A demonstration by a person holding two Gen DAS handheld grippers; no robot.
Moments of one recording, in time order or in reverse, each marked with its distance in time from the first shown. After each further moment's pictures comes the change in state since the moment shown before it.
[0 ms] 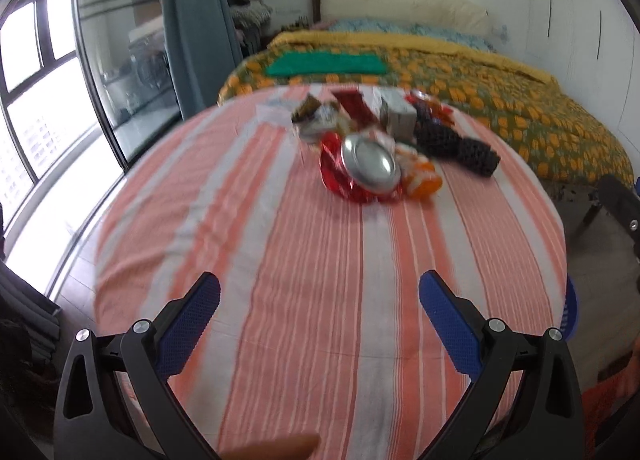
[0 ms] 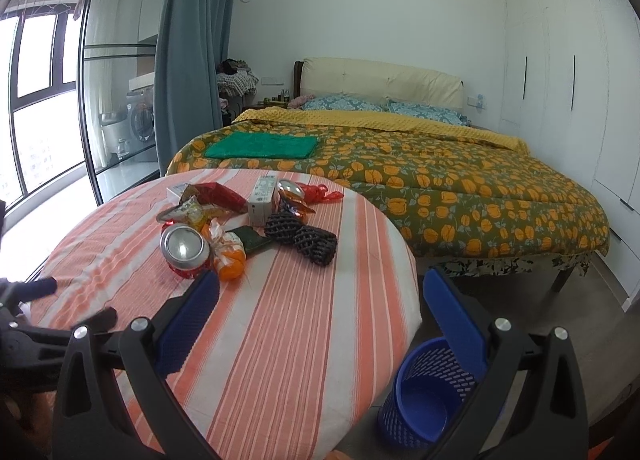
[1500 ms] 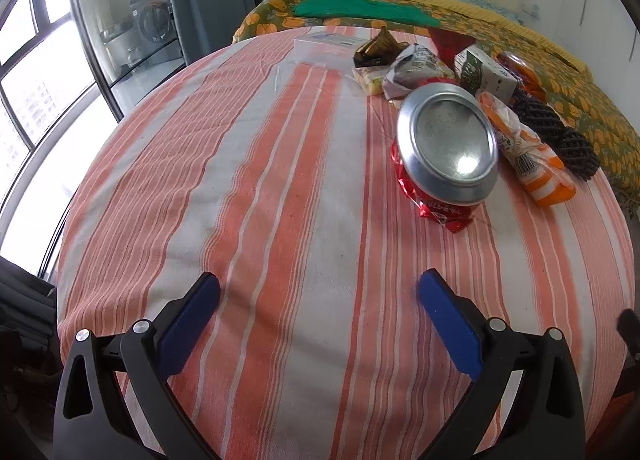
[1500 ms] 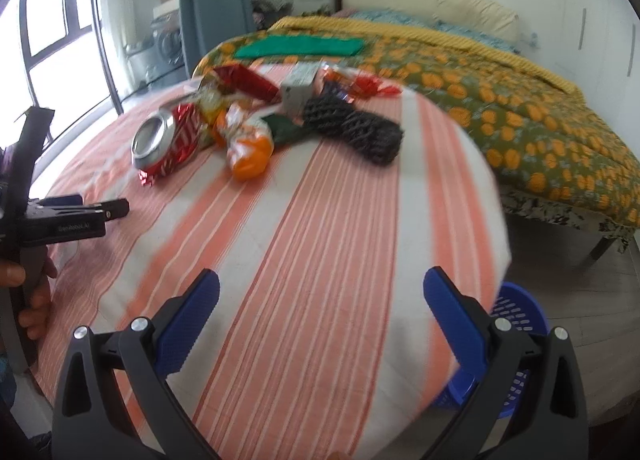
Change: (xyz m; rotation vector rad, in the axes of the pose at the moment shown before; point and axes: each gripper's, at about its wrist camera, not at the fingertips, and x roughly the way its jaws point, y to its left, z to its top) left arm 0.107 0.068 0.031 -0.029 0.168 0.019; right arm 0.093 0.022 -0.040 -0.064 0.358 0.181
